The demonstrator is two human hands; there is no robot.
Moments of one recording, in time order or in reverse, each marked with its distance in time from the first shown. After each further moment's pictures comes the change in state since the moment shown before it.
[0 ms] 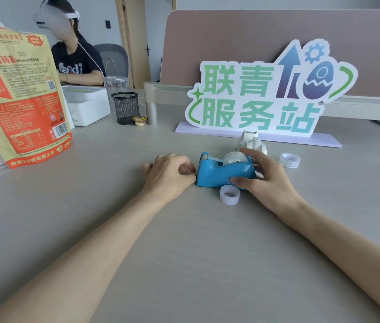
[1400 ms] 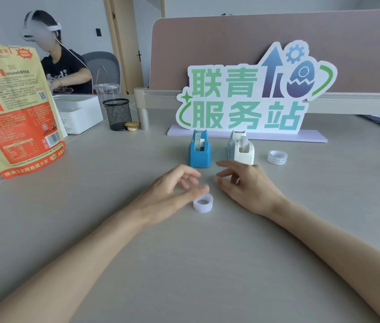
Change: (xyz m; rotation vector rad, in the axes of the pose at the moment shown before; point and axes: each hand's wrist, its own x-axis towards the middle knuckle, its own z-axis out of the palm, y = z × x) left_hand -0.045 0.009 -0.022 -0.380 -0.383 0.151; right_hand -0.001 0.004 0.005 -0.497 -0.056 -0.280
